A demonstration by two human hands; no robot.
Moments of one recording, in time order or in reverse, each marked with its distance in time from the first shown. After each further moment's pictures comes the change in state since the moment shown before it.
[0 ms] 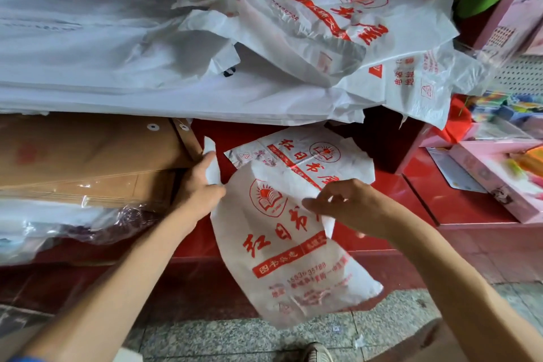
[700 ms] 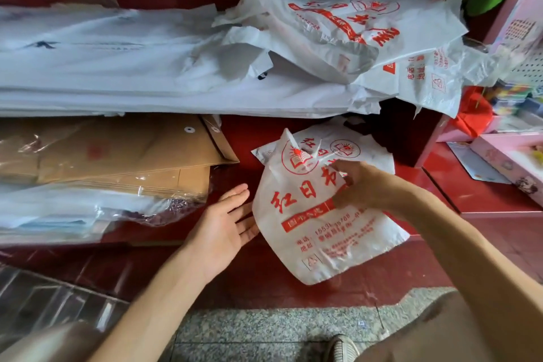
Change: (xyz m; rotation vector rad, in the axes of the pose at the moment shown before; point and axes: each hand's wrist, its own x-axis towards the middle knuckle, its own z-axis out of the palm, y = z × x) left_hand -0.114 0.015 -0.031 -0.905 -0.268 -0.325; right_hand 0.001 -0.019 0.004 0.171 -0.123 -0.013
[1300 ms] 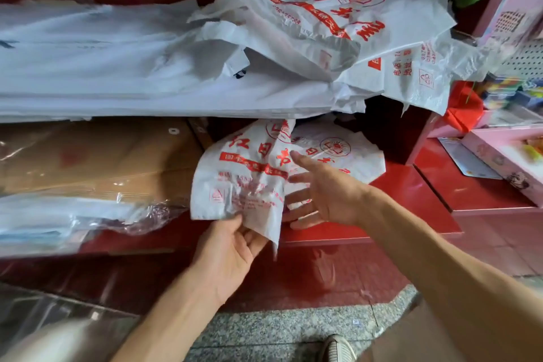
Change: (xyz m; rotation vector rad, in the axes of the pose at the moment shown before) left_hand 0.002 -0.028 0.025 -0.268 0.077 -0.018; right_hand 0.040 0.001 0.028 0.839 -0.313 0.185
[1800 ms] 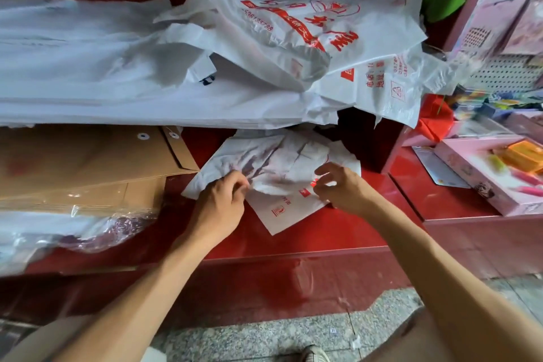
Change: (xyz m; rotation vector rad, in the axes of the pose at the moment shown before) left_hand 0.083 0.011 0.025 1.601 0.008 0.827; right_hand 0.000 0.008 -0.082 -0.808 0.583 -0.332
